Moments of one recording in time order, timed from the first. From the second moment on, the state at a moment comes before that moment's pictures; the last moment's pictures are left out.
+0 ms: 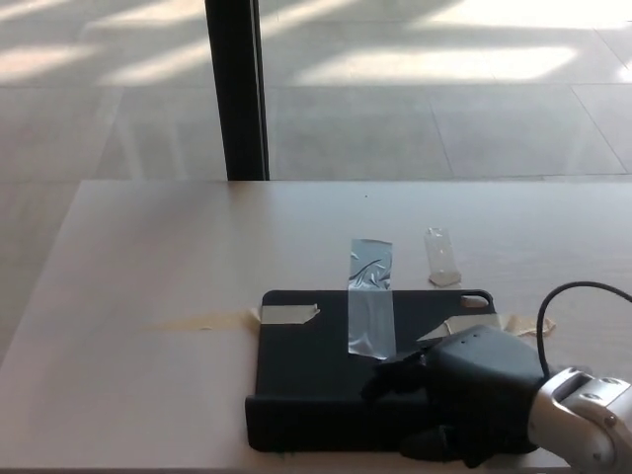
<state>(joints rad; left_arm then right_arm) -0.19 0.67 0.62 1.26 -0.26 0.07 -0.10 -0.48 -0.67 0.72 0.08 -0.58 -0.12 0.19</state>
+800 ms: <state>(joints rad) -0.22 0.70 0.62 1.26 -0.26 0.07 -0.10 -0.31 -0.64 0.76 -0.19 -0.93 0.10 0.20</state>
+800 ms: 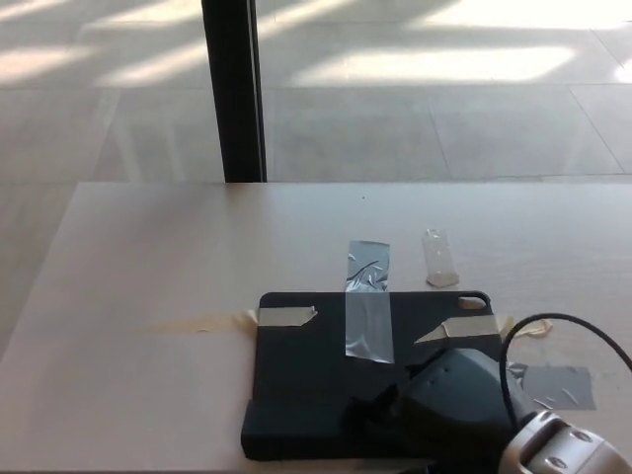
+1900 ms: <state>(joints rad) -0.23 0.72 0.62 1.26 -0.26 0.07 -0.10 0.43 -0.45 0.34 -0.48 -0.61 0.15 0.21</state>
